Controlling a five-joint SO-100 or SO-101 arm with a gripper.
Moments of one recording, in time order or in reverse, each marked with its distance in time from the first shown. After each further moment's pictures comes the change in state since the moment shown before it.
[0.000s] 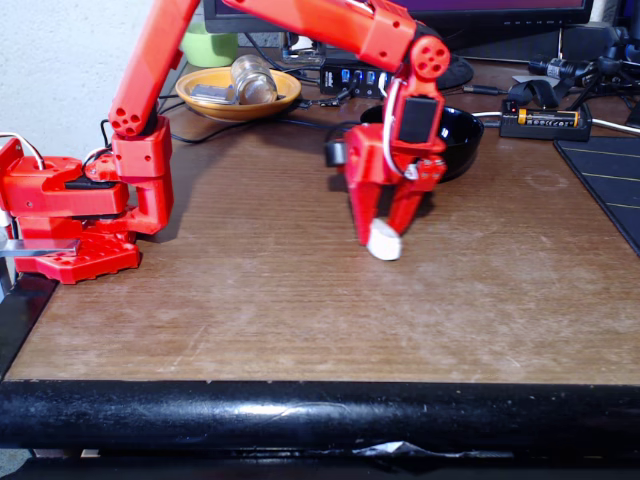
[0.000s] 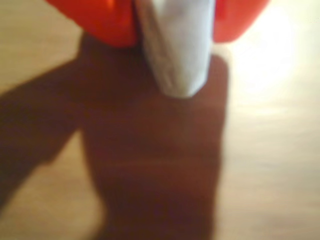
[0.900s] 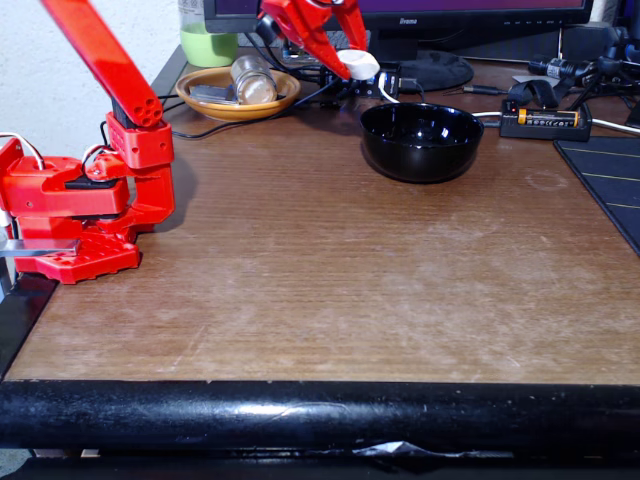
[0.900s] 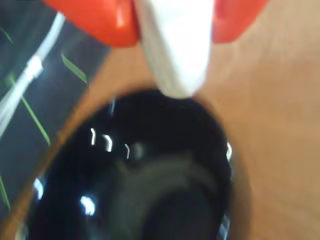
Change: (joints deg) arm -29.1 44.6 19.0 -12.1 9.5
